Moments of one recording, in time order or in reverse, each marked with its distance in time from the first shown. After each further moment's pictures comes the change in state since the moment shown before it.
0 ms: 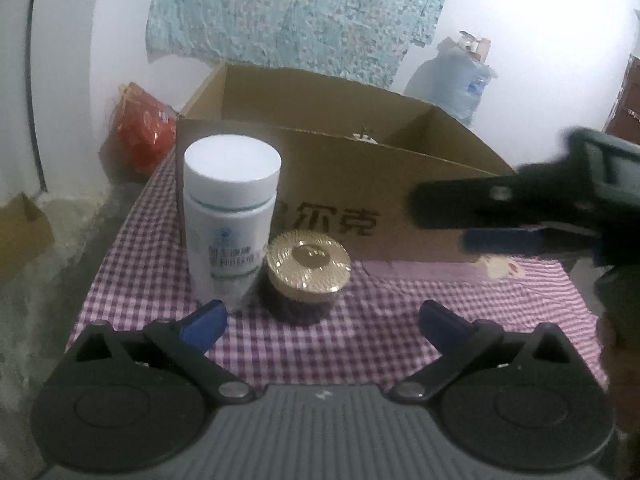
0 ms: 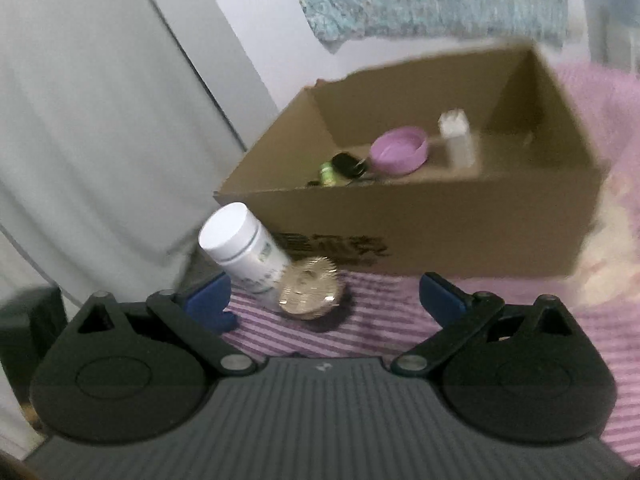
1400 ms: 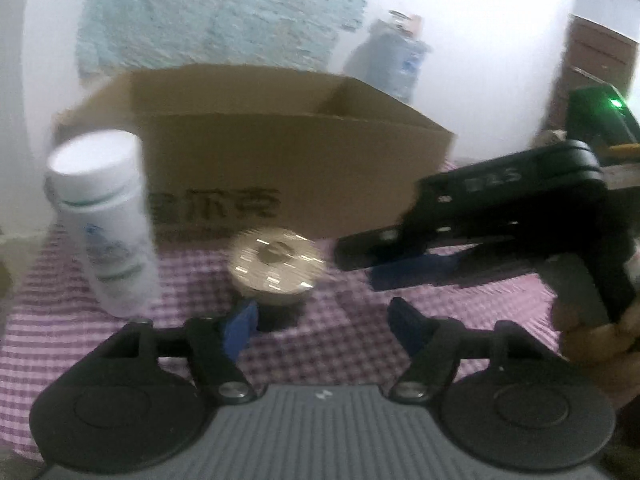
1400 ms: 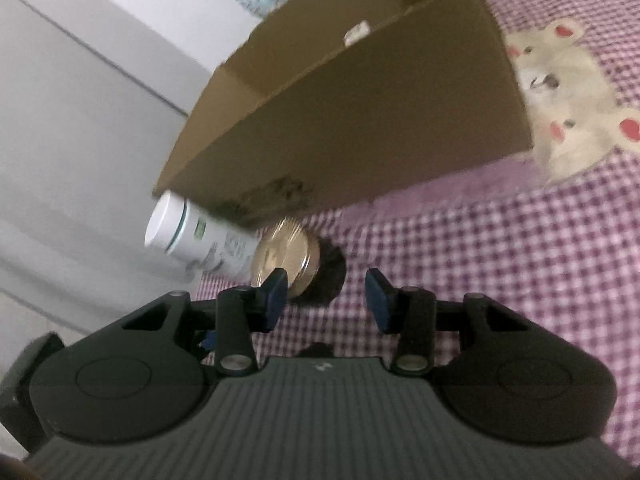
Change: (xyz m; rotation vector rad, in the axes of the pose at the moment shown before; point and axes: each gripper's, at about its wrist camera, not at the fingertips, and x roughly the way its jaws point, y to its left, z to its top) left arm 0.023 -0.065 -0.026 0.151 -0.012 -0.098; right arm 0.003 -0.069 -0.036 0.313 0.075 0.033
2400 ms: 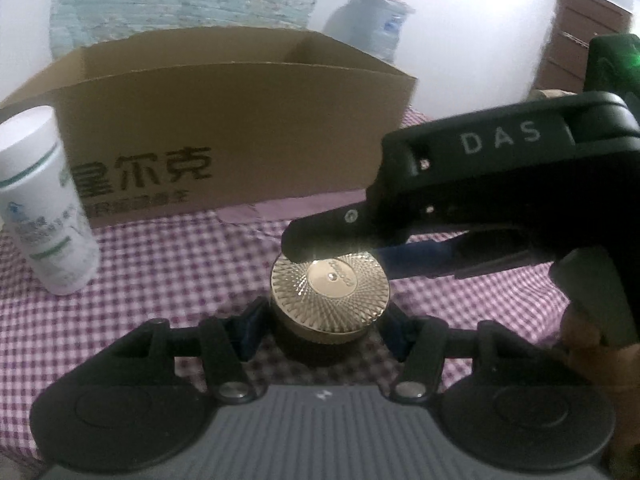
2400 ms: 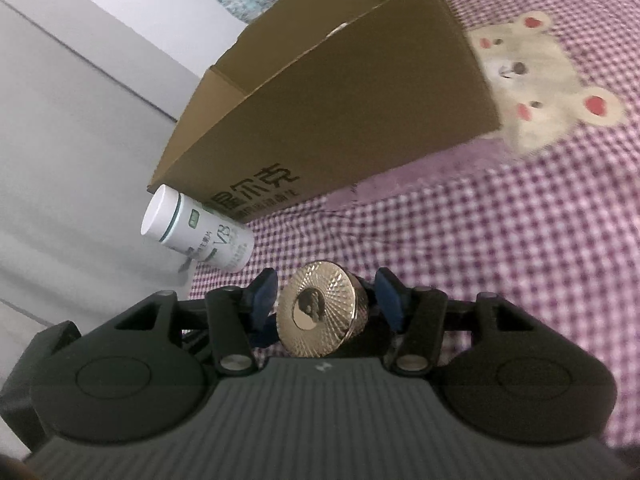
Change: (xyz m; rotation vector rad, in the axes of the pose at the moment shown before) left arm 0.033 -0.042 0.006 0.046 0.119 -0.054; right arm -0.023 -0.002 -0.023 0.033 -0.016 -0.034
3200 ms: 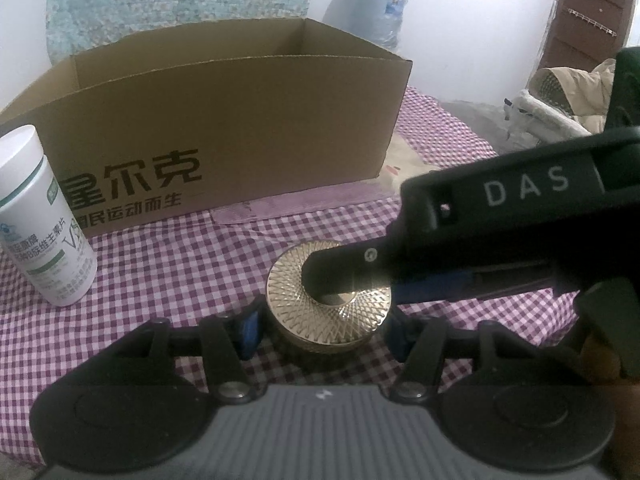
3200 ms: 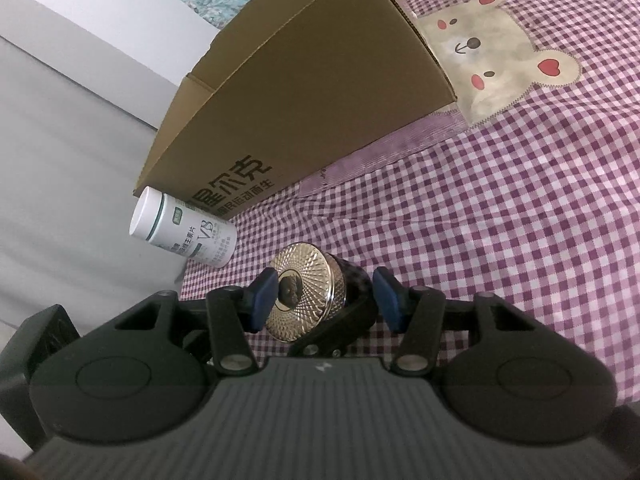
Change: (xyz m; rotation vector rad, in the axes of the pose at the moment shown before) left arm 0.016 -0.021 0.009 0.032 0.040 0.070; right arm -0.006 -0.015 -0.012 0.070 -0.003 -0.020
